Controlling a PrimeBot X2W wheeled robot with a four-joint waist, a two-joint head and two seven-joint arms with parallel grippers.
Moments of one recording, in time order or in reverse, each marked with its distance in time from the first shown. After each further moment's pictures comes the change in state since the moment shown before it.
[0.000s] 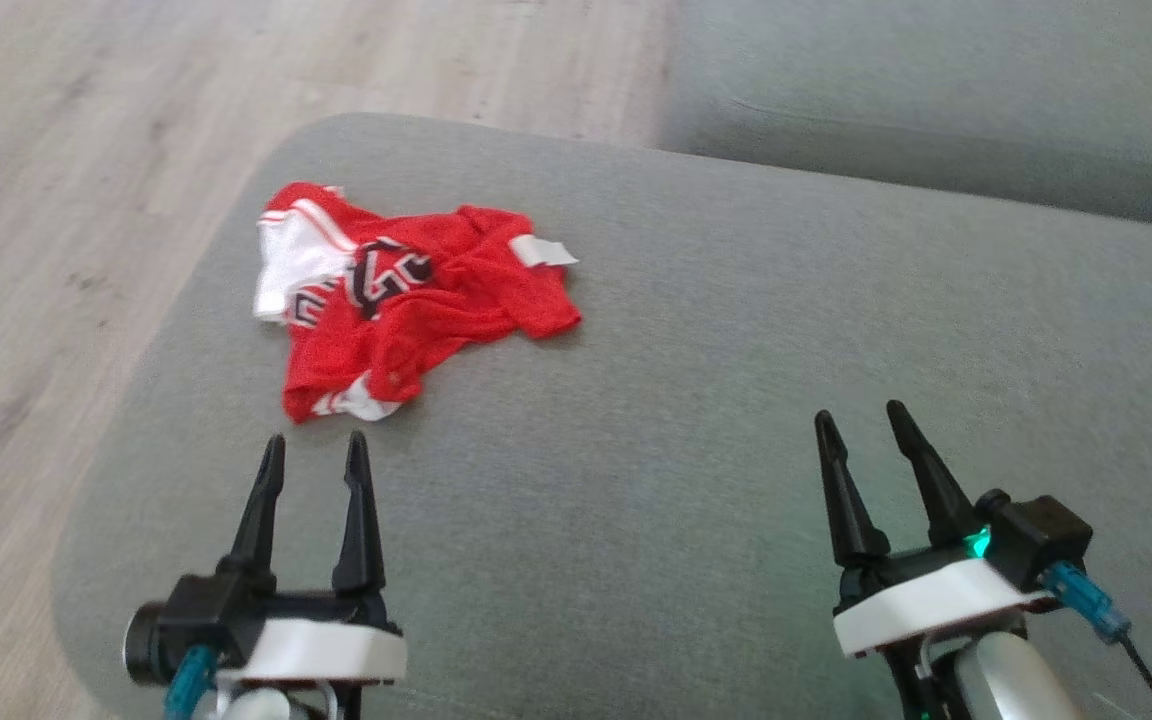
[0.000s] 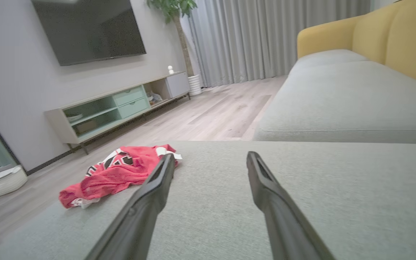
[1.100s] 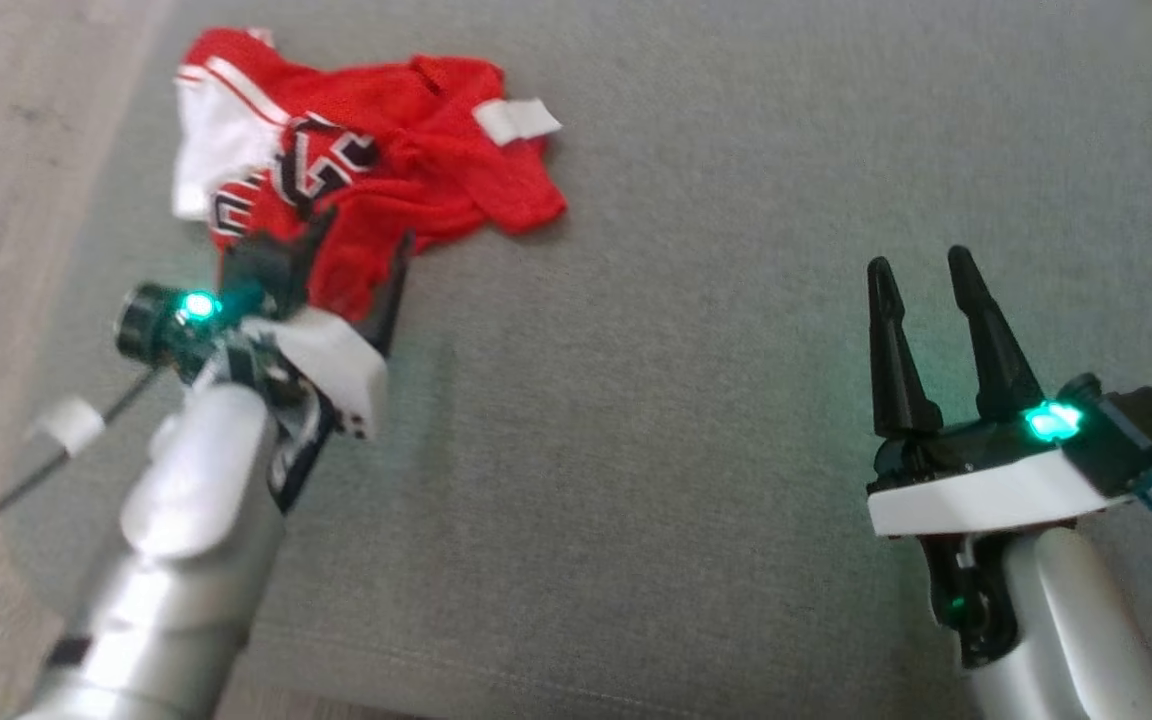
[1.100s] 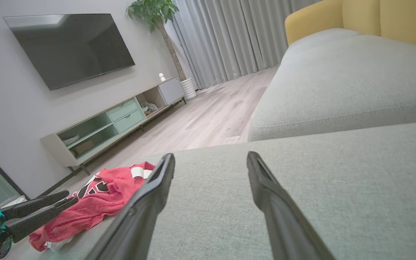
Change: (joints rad) left arm -0.607 0.122 -0.193 0.433 0.033 -0.129 0.305; right arm -0.108 -0.001 -0.043 -0.203 0.050 0.000 0.054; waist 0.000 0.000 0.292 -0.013
